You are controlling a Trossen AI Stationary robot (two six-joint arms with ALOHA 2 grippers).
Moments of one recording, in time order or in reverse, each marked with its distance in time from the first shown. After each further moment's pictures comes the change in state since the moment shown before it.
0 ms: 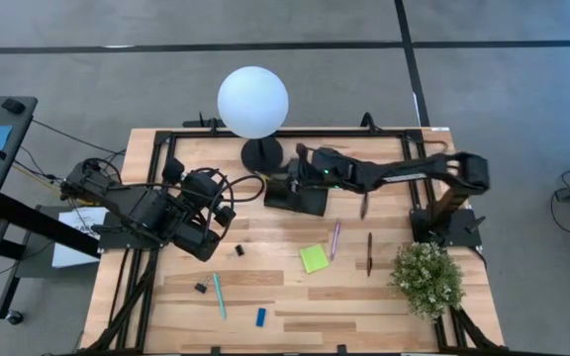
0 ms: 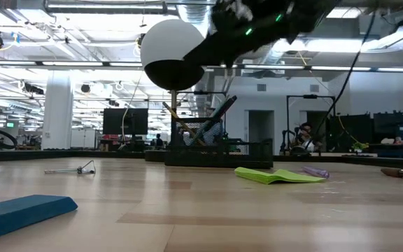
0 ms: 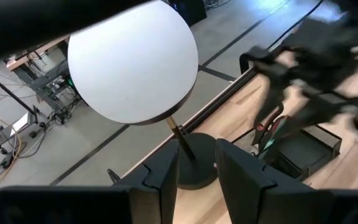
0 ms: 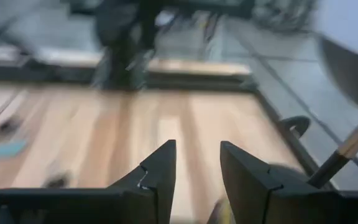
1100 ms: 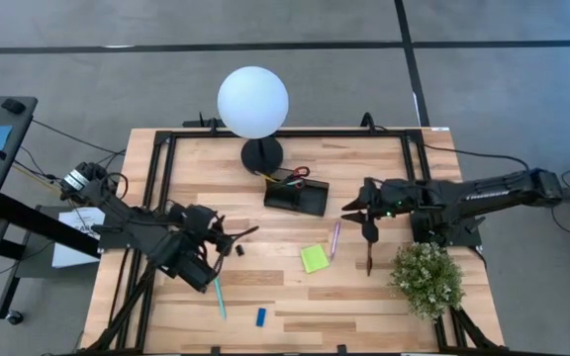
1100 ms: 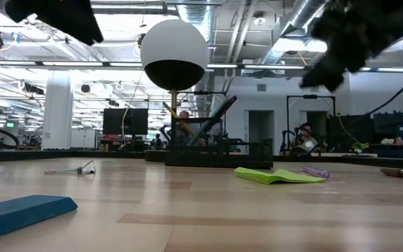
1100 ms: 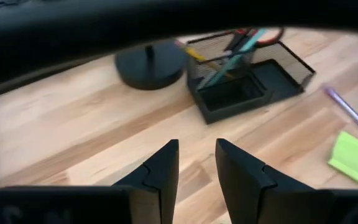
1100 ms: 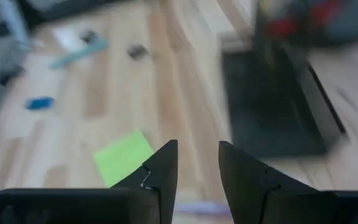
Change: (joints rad) left arm -0.157 0.001 -0.452 0.208 0.228 -0.633; right arm 0.160 -0.791 -0.593 -0.452 0.044 0.411
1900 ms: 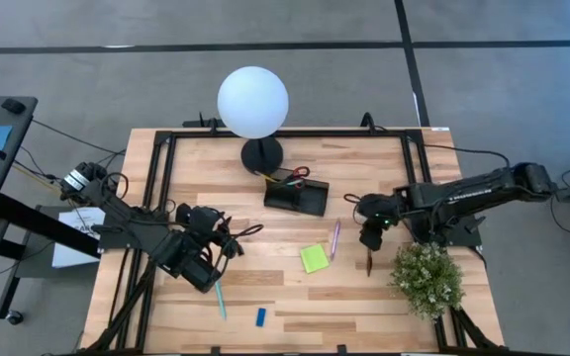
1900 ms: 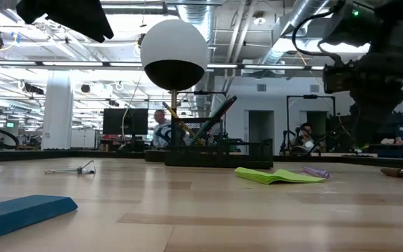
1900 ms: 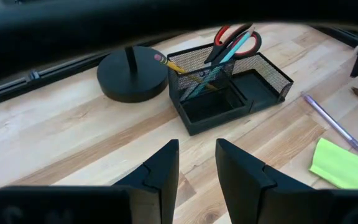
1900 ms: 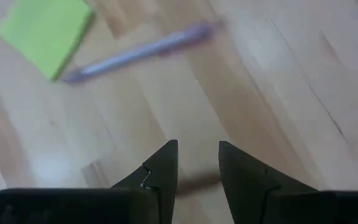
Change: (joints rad) left arm 0.009 0.000 -0.006 0.106 -0.053 0.101; right arm 0.020 0.217 0.066 -0.451 -0.090 0.314
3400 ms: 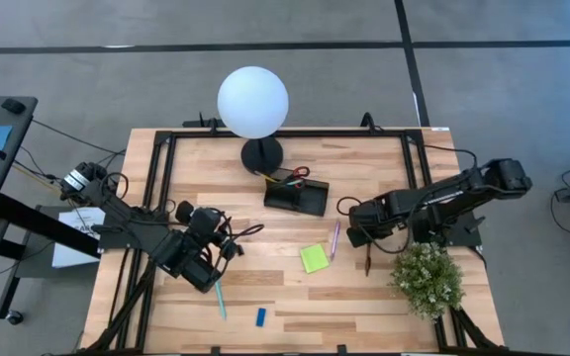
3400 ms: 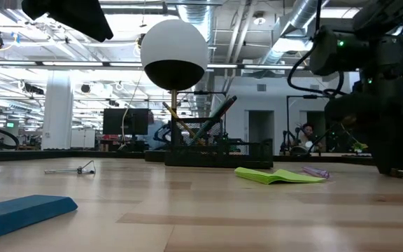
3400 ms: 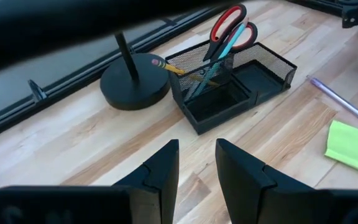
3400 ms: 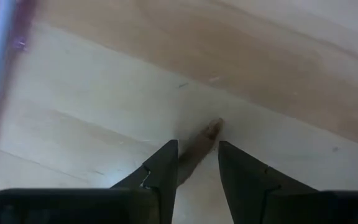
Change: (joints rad) left arm 0.000 0.000 0.000 -0.001 -0.002 0.139; right arm 0.047 0.301 0.066 -0.075 -0.066 0.716
